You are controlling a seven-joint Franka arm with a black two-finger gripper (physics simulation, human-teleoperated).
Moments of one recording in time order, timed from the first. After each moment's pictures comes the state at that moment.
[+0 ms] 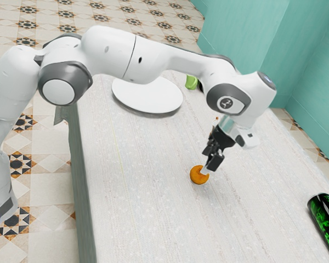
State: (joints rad) arm -0.35 0.46 0.14 -1.30 -0.03 1.55 0.21
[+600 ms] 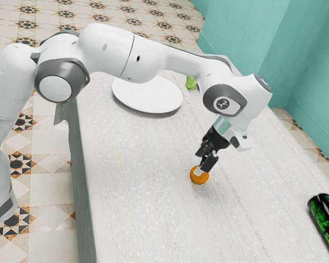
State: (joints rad) arm -0.35 0.43 0.14 -1.36 -0.04 1.53 0.21
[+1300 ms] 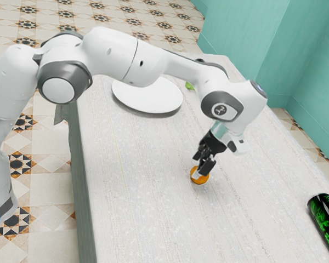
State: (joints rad) arm -0.35 0.45 0.16 -1.41 -0.05 1.57 0.20
